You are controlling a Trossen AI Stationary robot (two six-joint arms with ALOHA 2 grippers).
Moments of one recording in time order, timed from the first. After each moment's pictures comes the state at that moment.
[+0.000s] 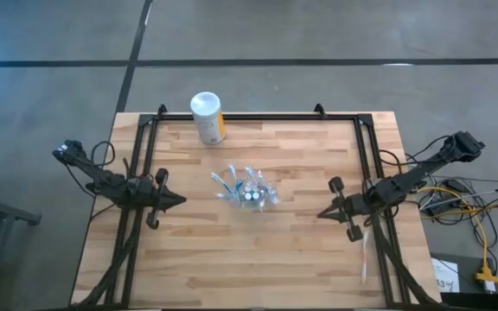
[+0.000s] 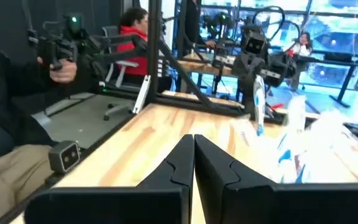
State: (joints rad) left arm -0.60 0.16 0.04 0.11 -0.56 -0.16; right arm 0.51 0.66 0.19 0.47 0.24 -0.04
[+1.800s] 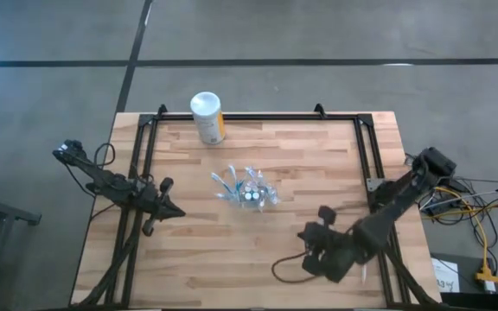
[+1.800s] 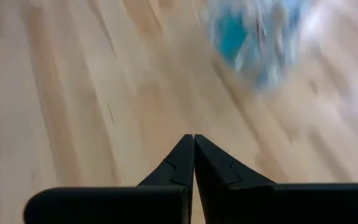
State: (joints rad) left arm -0.60 0.16 0.04 -0.01 -0.34 -0.25; right arm 0.74 1.57 1.20 -0.81 0.66 1.02
